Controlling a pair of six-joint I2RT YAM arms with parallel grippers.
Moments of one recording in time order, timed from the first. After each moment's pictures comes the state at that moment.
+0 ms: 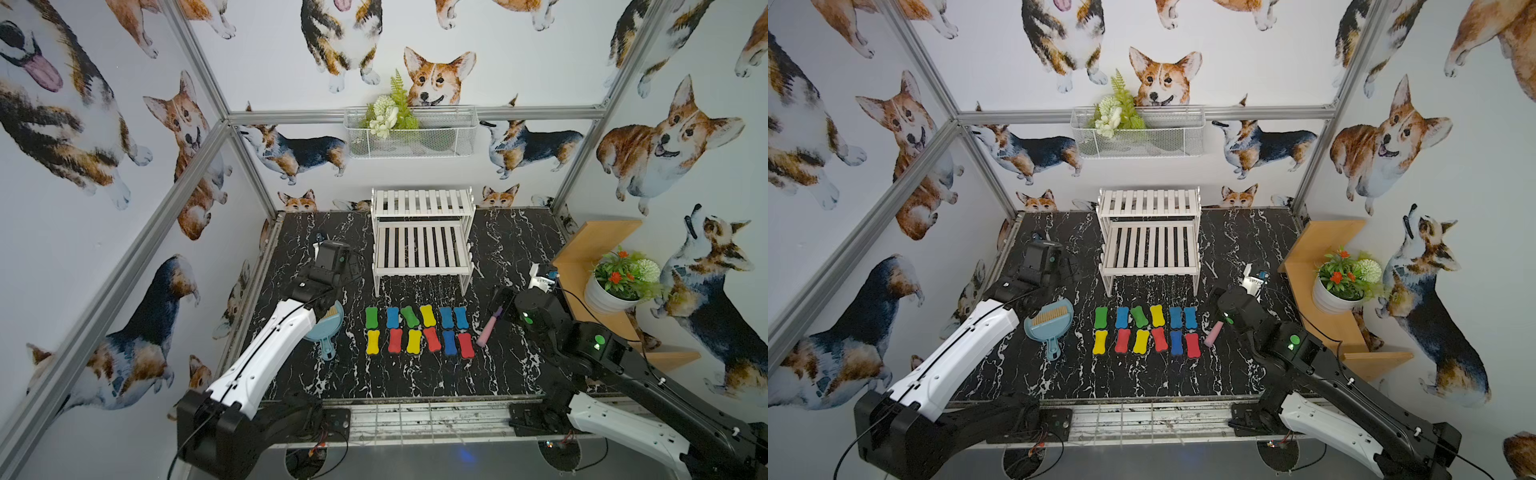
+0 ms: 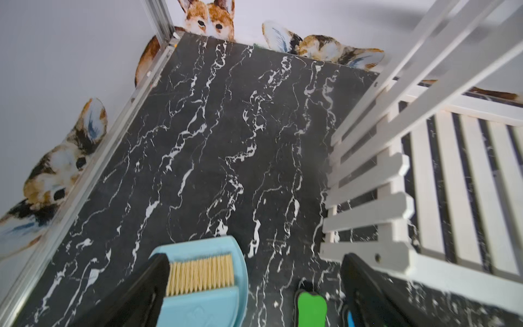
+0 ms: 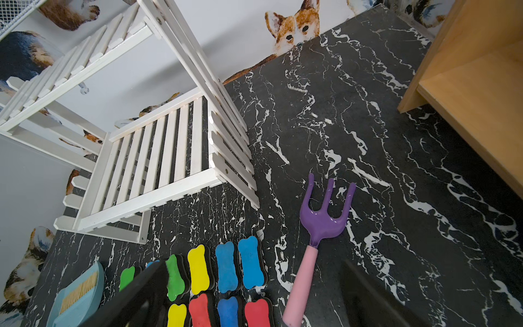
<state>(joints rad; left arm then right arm) -0.32 1.24 1.02 -0.56 -0.45 -0.41 0.78 0.75 0.83 -0.75 0.61 0.90</state>
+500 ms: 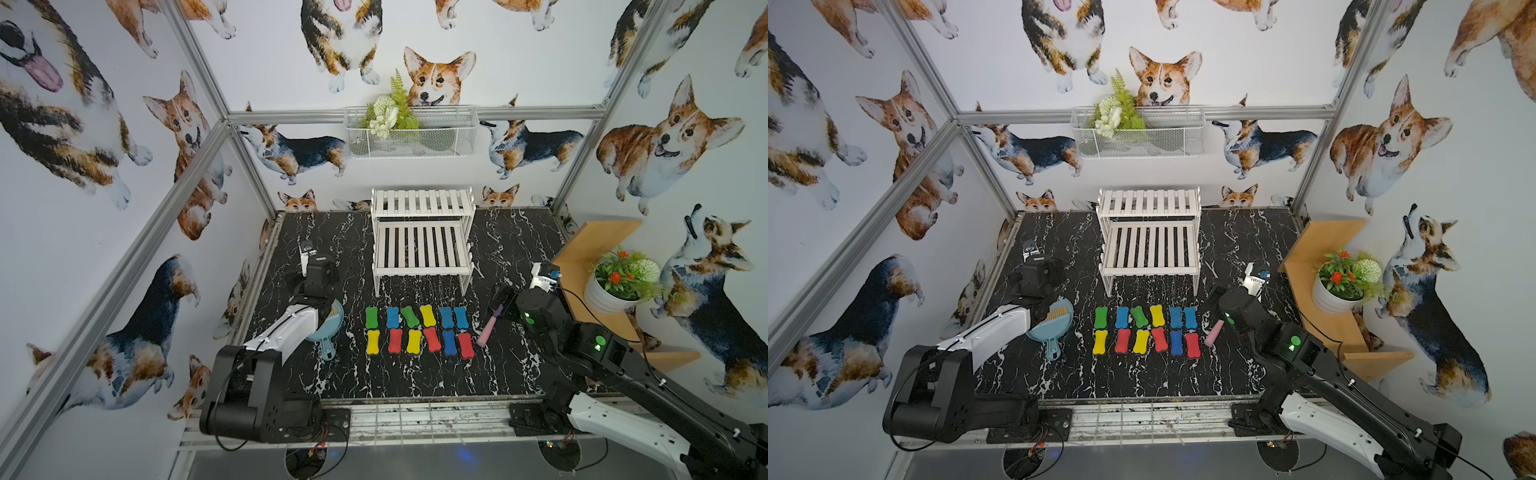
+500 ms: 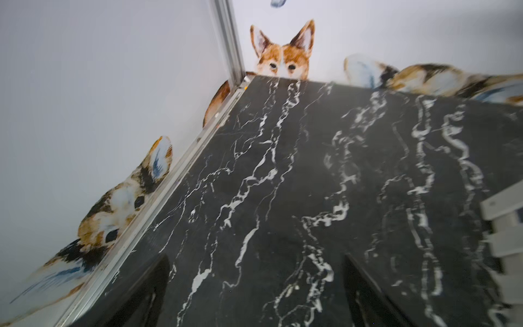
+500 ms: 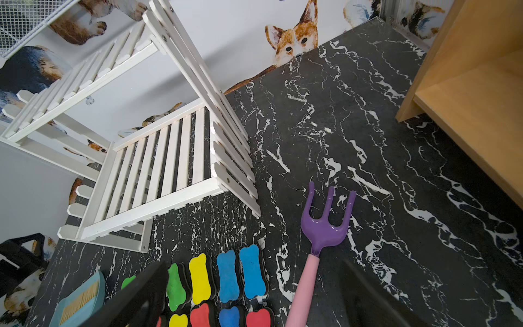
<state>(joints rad) -0.09 1.37 0.62 0.21 -0.57 -0.14 0.78 0.74 0.83 -0.73 0.64 0.88</state>
